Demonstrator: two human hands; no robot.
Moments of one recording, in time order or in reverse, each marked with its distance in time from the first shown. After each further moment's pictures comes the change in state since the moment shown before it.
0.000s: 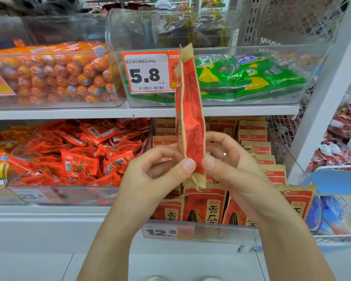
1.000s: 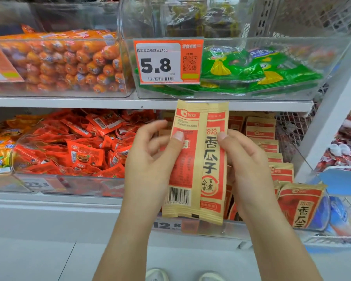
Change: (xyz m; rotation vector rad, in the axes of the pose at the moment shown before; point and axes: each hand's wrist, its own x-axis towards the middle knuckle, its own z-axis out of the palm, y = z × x) left_hand 0.007 0.003 0.013 -0.062 0.369 -0.066; right_hand 0.000 -0.002 0.030 0.069 0.309 -0.094
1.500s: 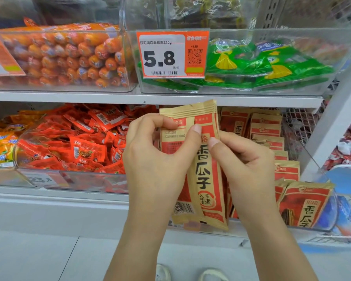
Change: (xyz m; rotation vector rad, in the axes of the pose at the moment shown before) left_hand -0.001 -0.001 0.008 0.448 0.275 0.327; right_hand -0.010 0.002 0.011 -0.139 -0.022 -0.288
